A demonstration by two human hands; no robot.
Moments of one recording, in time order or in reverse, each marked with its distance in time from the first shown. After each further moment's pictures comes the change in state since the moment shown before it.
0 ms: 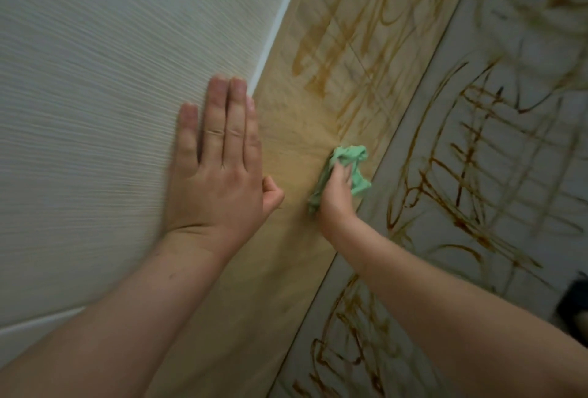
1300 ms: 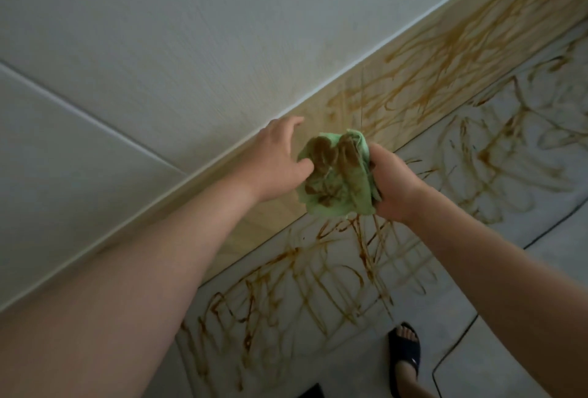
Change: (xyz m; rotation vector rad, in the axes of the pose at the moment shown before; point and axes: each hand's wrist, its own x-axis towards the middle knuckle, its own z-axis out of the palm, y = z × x) left_hand -0.013 0.004 -0.125 -1.450 -0.447 -0.648; right_hand -0.188 -0.220 -0.099 -0.508 -0.707 0.083
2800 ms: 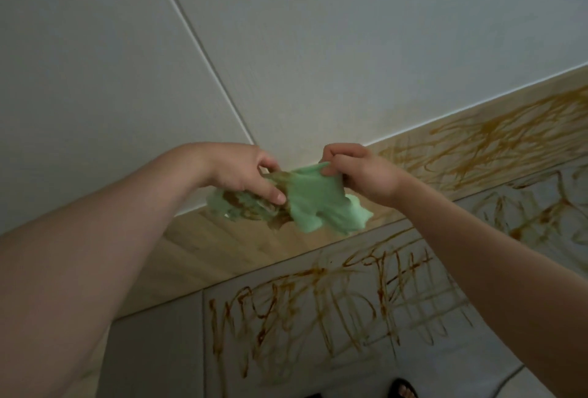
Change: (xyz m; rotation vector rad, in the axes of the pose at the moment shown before) left_hand -0.180 0.017 -0.161 0.006 -0.266 -0.245; right_hand -0.093 -0.067 0.143 -0.801 -0.516 -0.392
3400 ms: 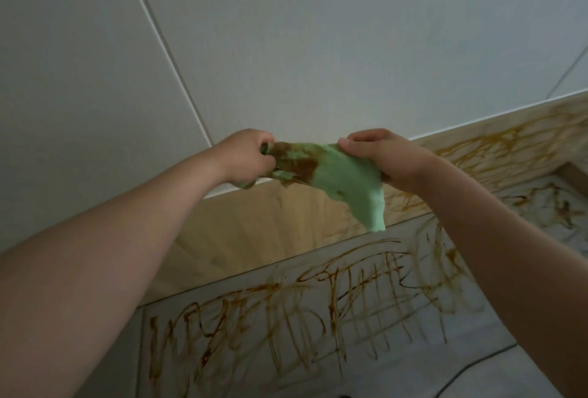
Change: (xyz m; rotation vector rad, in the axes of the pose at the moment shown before) left_hand 0.054 0.042 0.013 -0.028 0.489 0.153; right_hand -0.044 -0.052 -0.089 -0.184 0.183 0.196
